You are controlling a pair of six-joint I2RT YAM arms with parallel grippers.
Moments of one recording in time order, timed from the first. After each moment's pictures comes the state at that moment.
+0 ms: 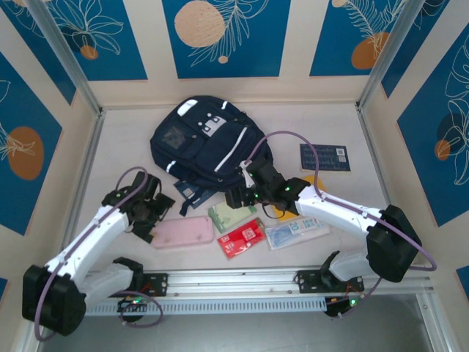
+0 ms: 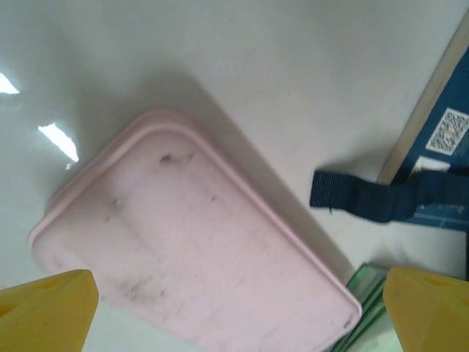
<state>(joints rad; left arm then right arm) -0.35 0.99 0.71 -0.99 0.08 -1.38 0.80 1.37 0.91 -0.37 -0.09 0.42</state>
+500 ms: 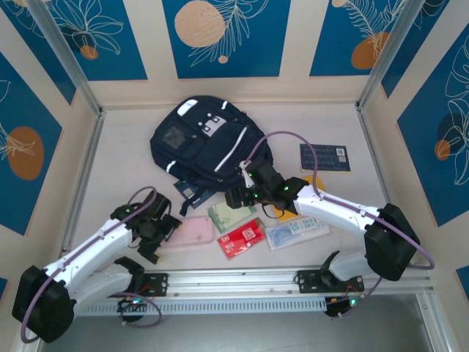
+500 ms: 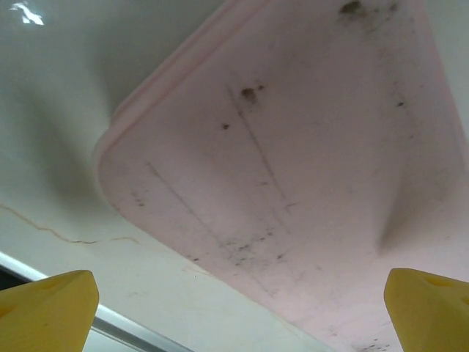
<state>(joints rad) -0.52 0.95 0.54 -0.96 0.14 -1.54 0.80 1.38 0.91 -0.38 -0.09 0.42</state>
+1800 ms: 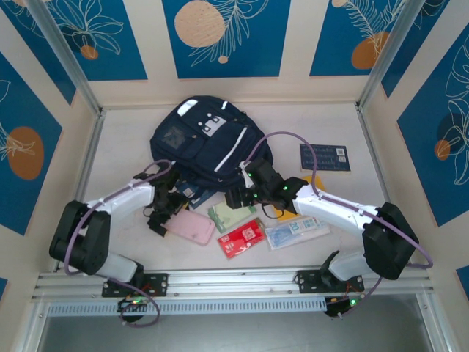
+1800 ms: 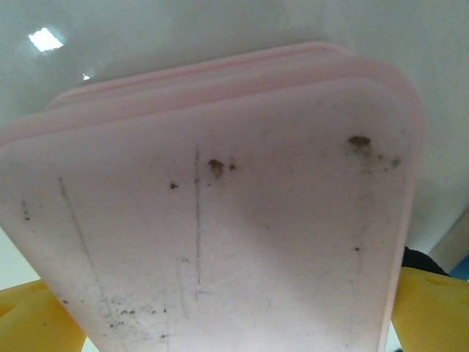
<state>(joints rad) -0.39 1.48 0.81 -0.84 0.10 -1.41 0.80 1.39 0.91 -0.38 -0.09 0.43</state>
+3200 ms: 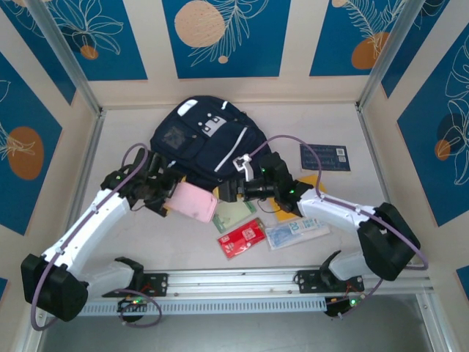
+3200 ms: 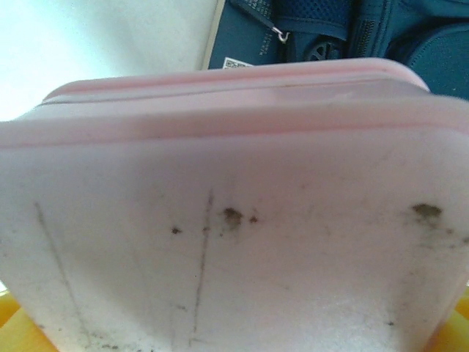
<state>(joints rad) -0.39 1.12 0.98 -0.90 0.17 -1.46 0.72 1.41 0.77 0.25 -0.71 0.72</state>
